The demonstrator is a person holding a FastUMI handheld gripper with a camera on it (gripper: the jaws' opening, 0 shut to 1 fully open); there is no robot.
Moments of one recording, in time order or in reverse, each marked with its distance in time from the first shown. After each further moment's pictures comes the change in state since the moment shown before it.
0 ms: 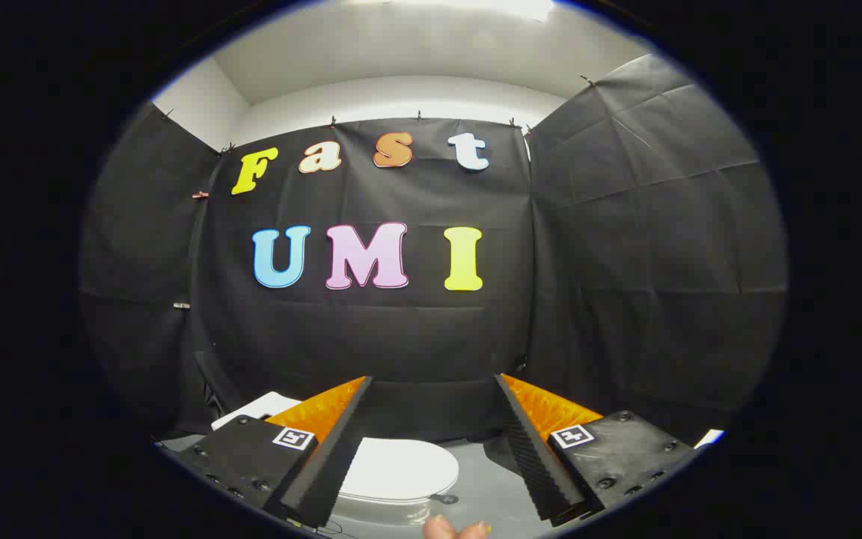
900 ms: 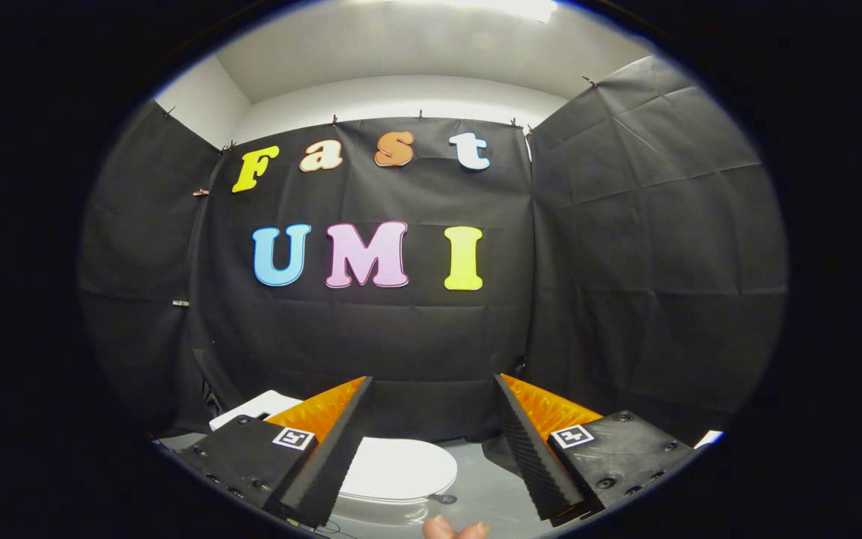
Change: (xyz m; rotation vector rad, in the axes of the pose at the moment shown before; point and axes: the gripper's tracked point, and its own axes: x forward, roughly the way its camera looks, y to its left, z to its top) arm 0.002 -0.001 -0.003 -0.004 0.005 -0.003
